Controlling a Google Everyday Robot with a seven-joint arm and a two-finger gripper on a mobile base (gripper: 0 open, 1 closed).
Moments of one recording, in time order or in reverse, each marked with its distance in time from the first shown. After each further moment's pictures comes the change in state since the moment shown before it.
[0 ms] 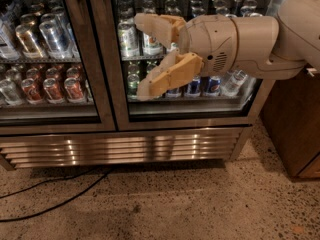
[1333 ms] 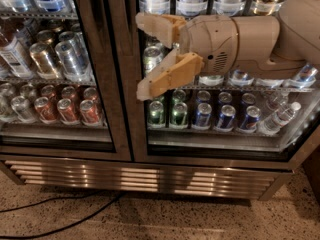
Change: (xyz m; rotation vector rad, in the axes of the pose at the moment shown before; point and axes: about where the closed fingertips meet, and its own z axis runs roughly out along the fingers) arm 0.000 0.000 0.000 0.000 0.000 0.000
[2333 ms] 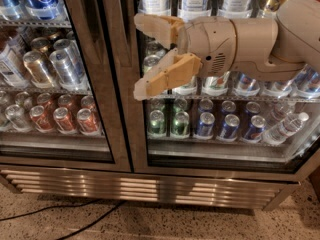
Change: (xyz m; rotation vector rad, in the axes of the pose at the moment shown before) arm 0.000 0.001 0.002 0.013 -0.006 0.005
